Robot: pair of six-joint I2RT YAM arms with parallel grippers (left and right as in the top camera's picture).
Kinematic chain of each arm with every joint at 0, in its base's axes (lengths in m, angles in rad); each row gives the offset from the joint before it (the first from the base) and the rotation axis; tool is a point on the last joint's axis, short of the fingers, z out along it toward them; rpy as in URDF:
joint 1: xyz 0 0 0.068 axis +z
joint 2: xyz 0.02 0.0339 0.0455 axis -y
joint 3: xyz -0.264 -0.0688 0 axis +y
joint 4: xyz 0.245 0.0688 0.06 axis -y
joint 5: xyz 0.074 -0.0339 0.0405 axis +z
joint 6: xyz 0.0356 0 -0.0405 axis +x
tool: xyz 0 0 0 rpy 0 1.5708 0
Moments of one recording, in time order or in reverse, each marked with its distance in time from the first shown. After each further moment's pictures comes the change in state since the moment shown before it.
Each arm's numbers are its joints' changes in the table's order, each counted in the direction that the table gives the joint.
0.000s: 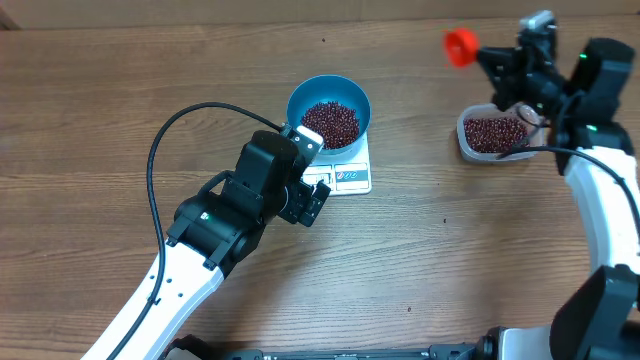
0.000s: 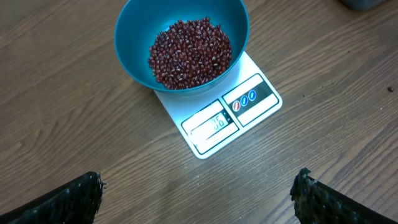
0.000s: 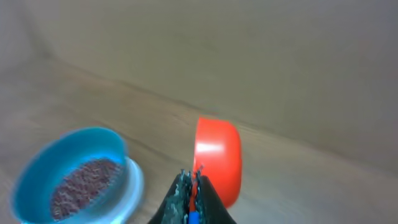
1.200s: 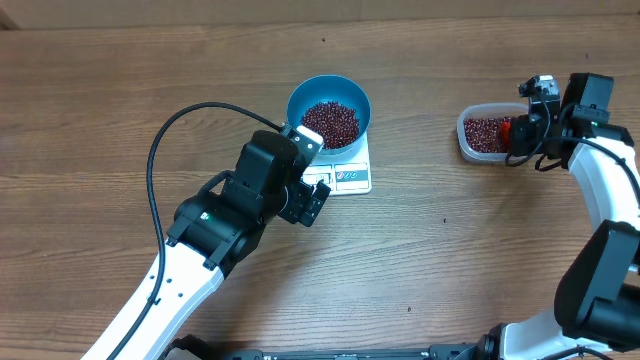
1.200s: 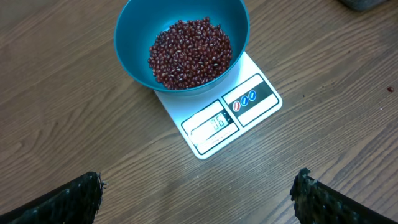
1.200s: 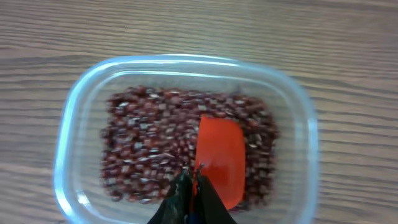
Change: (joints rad) left arm 0.000 0.000 0.000 0.000 0.000 0.000; right arm -0.063 -0.154 0.002 -0.454 -0.473 -0.125
